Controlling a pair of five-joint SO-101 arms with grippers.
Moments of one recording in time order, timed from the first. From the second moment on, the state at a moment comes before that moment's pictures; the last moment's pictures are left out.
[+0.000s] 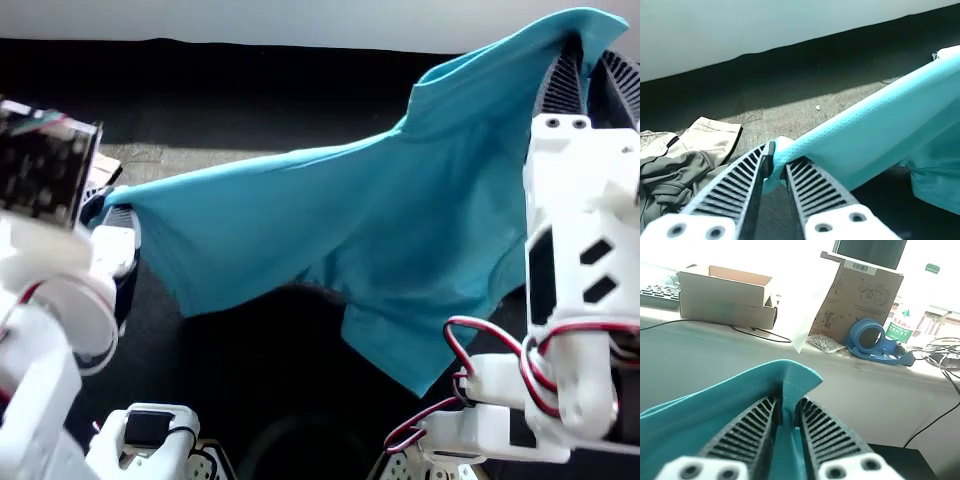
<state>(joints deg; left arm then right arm) -4.0 -44.4 -21.2 100.1 -13.7 1.0 -4.1 -92.6 100.4 14.2</state>
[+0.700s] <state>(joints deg) -12.6 -44.9 -29.8 100.1 -13.7 -1.2 -16.5 -93.6 94.2 14.2</state>
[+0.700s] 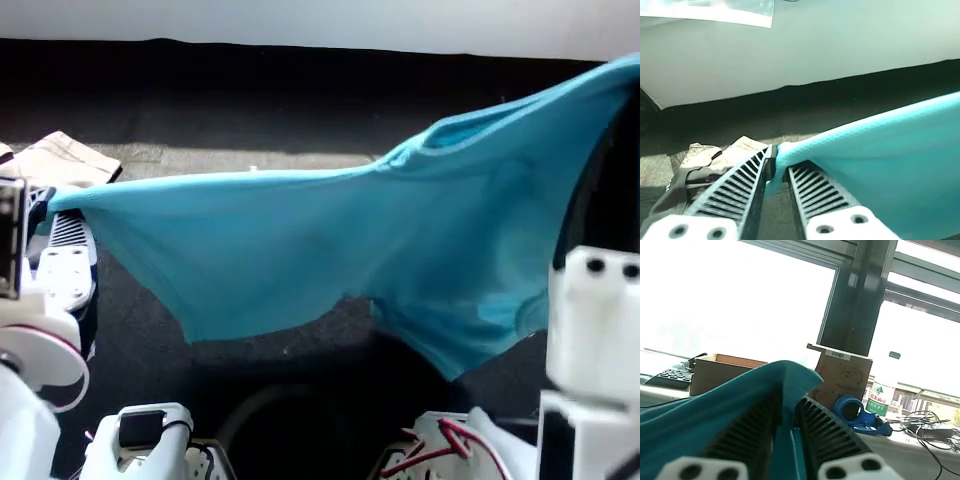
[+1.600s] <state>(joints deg) -13.1 -45.8 -10.2 95.7 -13.7 -8.4 -9.1 -83.3 93.1 14.2</state>
